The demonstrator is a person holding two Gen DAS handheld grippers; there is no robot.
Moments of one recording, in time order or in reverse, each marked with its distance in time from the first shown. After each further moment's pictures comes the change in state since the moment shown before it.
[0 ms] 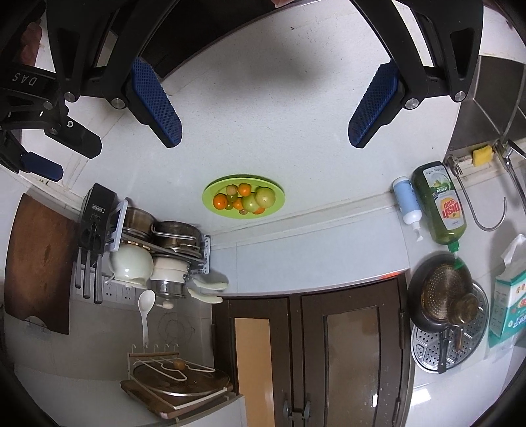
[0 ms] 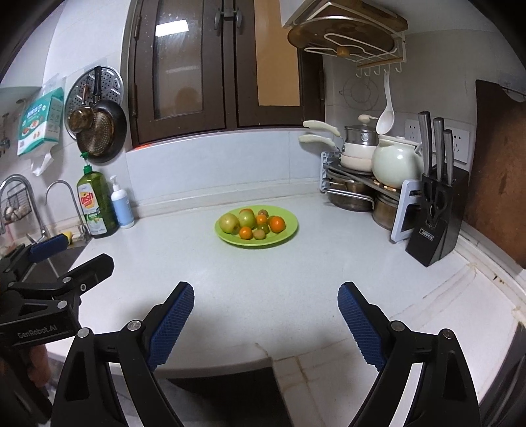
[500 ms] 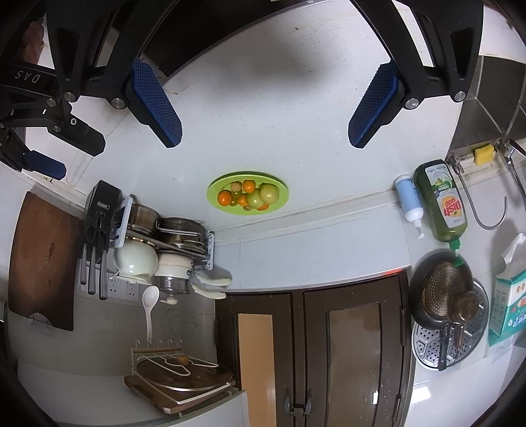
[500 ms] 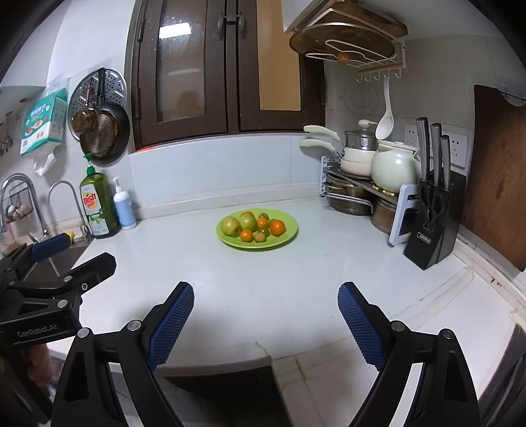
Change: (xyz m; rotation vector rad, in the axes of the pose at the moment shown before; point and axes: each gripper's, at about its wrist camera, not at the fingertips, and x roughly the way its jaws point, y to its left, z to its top) left arm -0.006 -0.004 0.000 -0.002 -0.015 -0.012; right arm -0.006 0.001 0.000 -0.007 -0.009 -0.001
